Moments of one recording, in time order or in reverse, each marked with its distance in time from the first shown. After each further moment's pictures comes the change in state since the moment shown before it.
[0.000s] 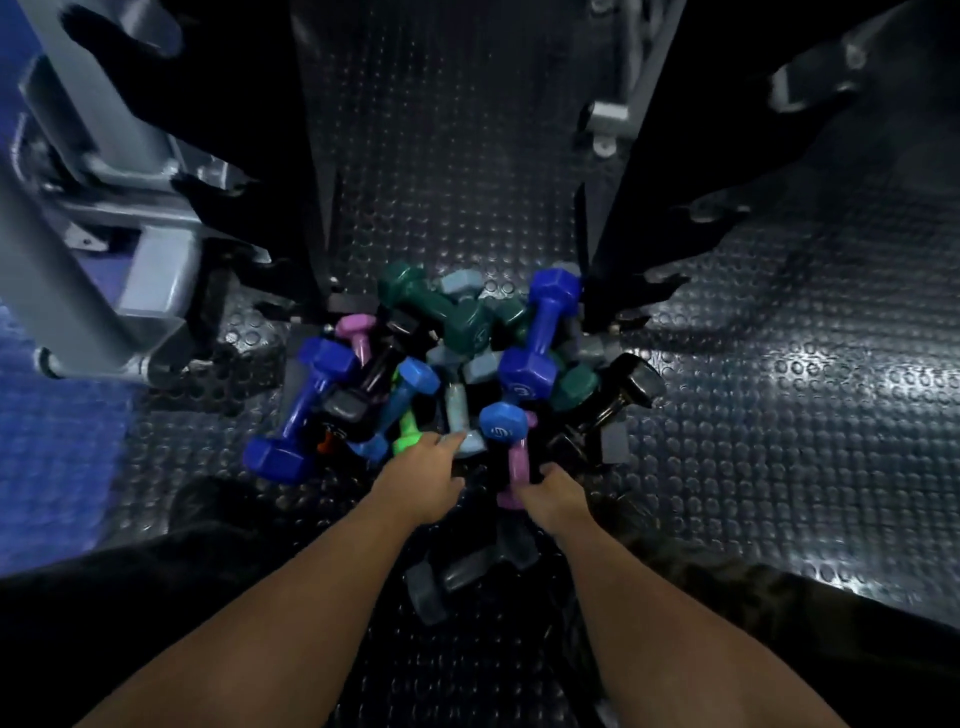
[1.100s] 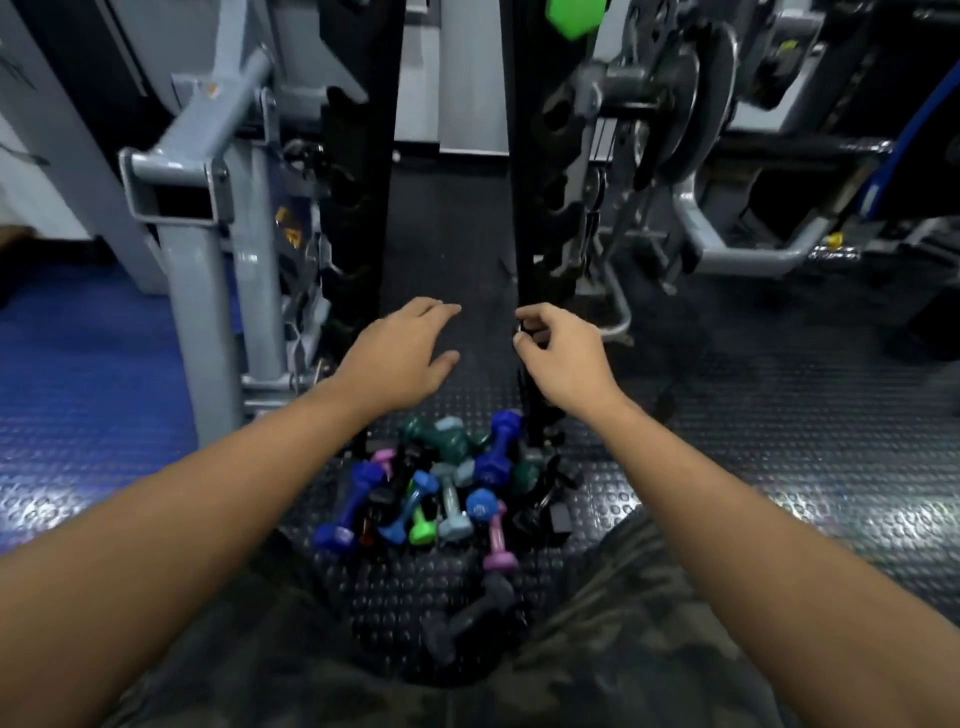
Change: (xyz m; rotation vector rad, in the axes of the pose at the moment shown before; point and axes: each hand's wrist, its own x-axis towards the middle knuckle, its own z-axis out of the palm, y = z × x) left_hand -0.333 0.157 -0.289 0.346 0.835 0.450; right_hand -0.423 -0.096 -0.216 0.063 0.701 -1.045
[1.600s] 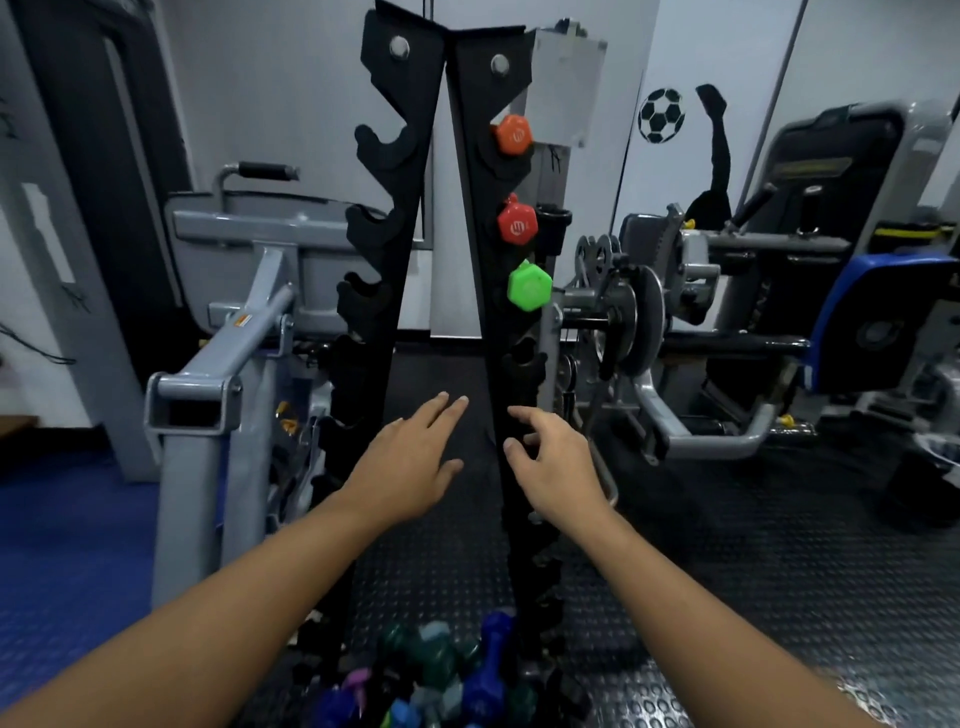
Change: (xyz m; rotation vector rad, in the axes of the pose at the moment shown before) left_hand 0.084 0.020 -0.092 0.089 0.182 0.051; right_hand 0.066 -0.065 -0.073 0.078 0.196 -0.167
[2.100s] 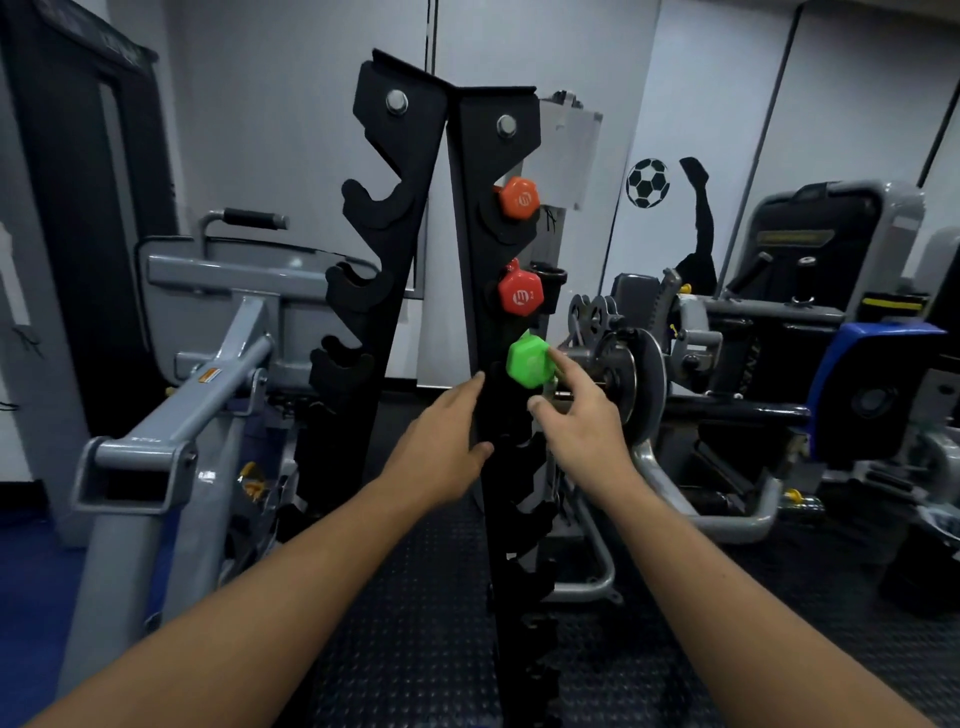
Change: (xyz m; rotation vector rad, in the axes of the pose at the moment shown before) left_hand 0.137 0.001 -0.019 -0.343 0.154 -0.092; right_hand 0.138 -0.018 -0.046 0.180 0.215 -0.025
